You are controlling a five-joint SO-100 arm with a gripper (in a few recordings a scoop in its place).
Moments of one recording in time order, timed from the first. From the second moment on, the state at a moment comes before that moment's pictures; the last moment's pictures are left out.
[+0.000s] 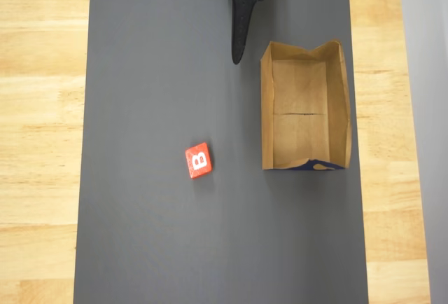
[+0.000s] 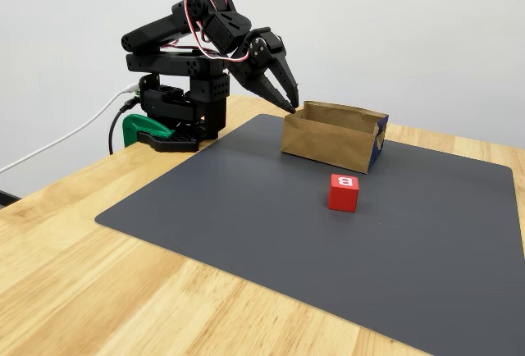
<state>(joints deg) 11.2 180.3 153.1 62.8 -2.3</state>
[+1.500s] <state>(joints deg) 15.7 157.5 143.8 54.7 -6.6</state>
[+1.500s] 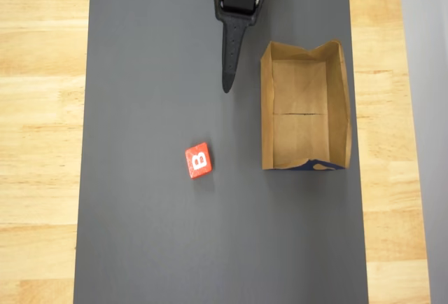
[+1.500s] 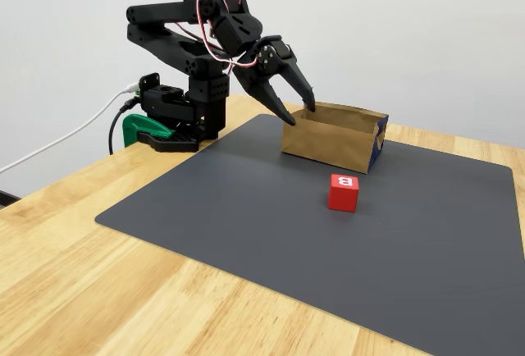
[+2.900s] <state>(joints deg) 25.5 67.8 71.3 75.8 -33.0</state>
